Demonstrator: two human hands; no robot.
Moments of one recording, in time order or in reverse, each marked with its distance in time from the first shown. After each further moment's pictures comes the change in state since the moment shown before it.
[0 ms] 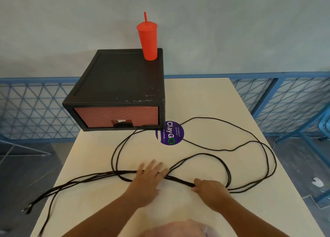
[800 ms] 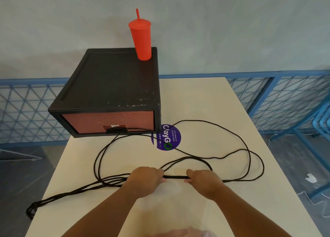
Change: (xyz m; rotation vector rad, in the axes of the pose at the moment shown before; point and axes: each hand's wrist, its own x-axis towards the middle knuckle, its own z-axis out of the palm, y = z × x) left_hand 0.051 -0.004 -0.048 -0.098 -0.266 0.046; right_hand 0.038 0.000 -0.038 -0.085 0.069 -0.107
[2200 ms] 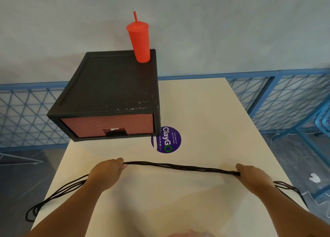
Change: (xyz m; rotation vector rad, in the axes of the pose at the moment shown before) left_hand -0.031 -0.105 0.012 -0.102 0.201 -0.354; right_hand -0.047 0.116 -0.003 0.011 0.044 0.458
